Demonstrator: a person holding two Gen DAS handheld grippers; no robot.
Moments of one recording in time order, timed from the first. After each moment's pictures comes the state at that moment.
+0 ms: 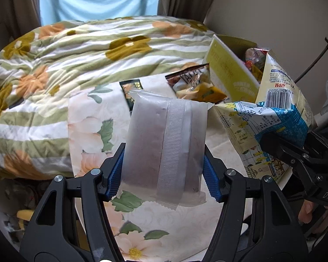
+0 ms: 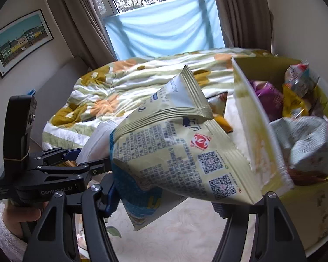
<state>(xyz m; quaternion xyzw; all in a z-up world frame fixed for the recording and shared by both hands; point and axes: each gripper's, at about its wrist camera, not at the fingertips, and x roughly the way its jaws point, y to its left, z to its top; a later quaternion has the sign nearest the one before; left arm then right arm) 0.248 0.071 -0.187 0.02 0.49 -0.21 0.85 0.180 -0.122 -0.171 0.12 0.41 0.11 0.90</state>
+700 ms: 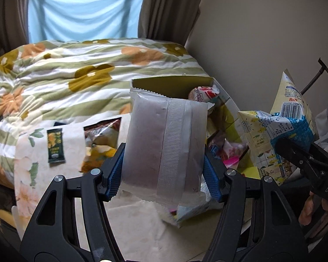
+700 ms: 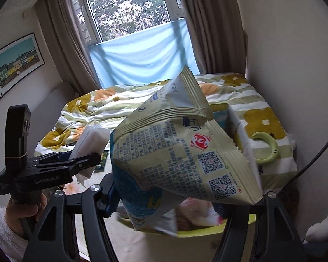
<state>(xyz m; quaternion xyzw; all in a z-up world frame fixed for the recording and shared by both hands) 0.283 -0.168 -0.129 -0.03 0.45 -0.21 0.87 0.178 -0.363 -0.096 0.11 0.37 0.08 0.92</state>
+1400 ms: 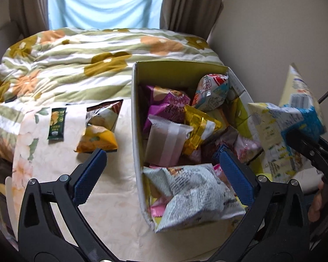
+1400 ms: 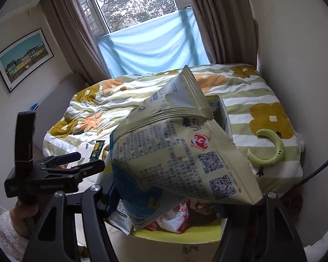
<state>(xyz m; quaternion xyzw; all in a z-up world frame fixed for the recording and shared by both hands) 0.257 -0.196 -0.149 -0.04 0.47 -0.13 0.87 0.200 -0.422 -0.117 0.11 0.39 0.14 0.90</state>
